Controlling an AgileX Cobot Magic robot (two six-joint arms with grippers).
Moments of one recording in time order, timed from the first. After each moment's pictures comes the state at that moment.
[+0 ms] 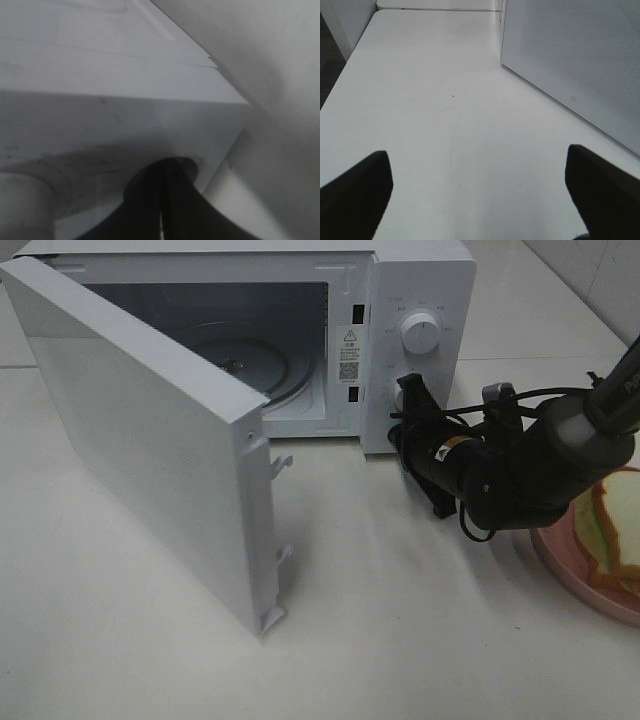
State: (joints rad) left arm 0.01 0.00 -0.49 -0.01 1.05 -0.01; right arm 0.42 2.17 -0.87 0.27 -0.88 1.21
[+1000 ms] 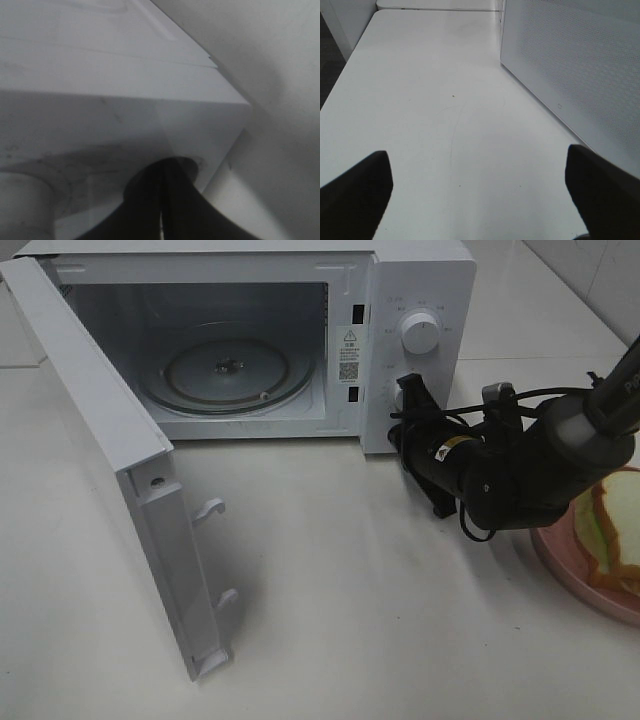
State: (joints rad) left arm 0.01 0.00 -0.49 -0.01 1.05 -0.01; right arm 0.42 2.17 -0.87 0.27 -0.88 1.21
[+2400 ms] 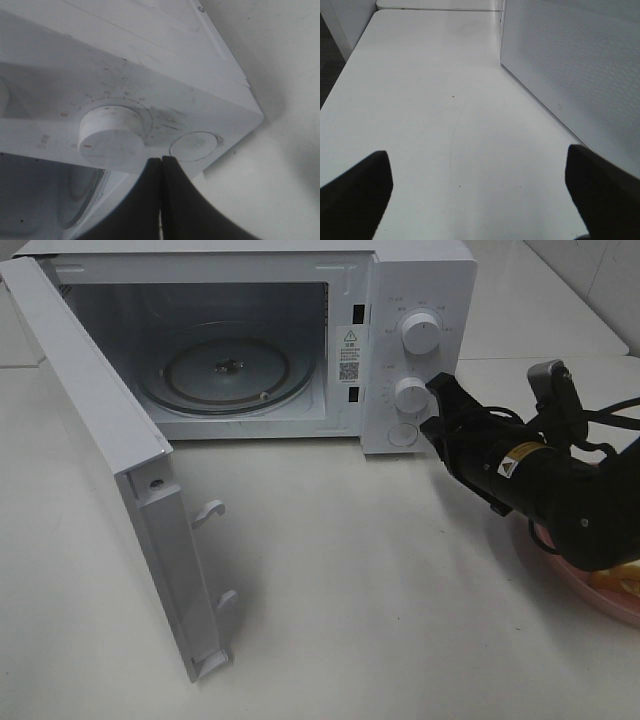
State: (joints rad) left arm 0.01 0.00 -0.49 -0.01 1.05 -0.01; right arm 0.38 1.95 -0.58 0.08 -1.03 1.05
